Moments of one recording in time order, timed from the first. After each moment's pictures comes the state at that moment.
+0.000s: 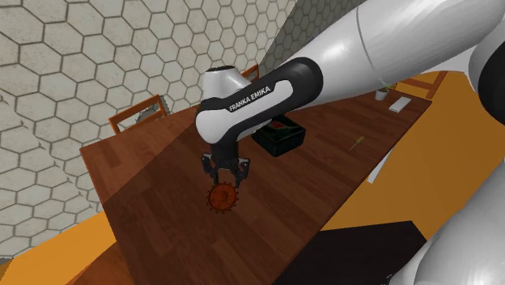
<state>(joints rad) 0.53 0.07 0.31 -2.17 0.12 2.17 1.09</state>
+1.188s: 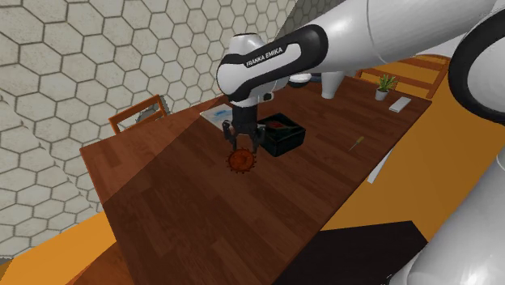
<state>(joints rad) 0.42 0.10 0.21 -1.99 0.09 2.01 0.91</state>
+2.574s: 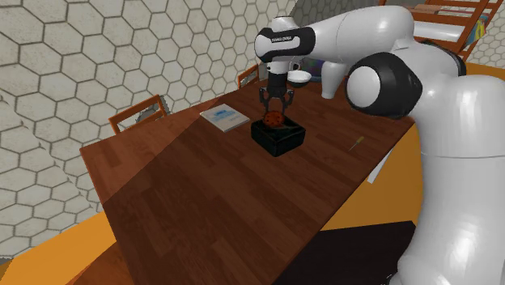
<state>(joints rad) 0.21 0.59 0.06 -1.25 0.03 1.73 0.58</state>
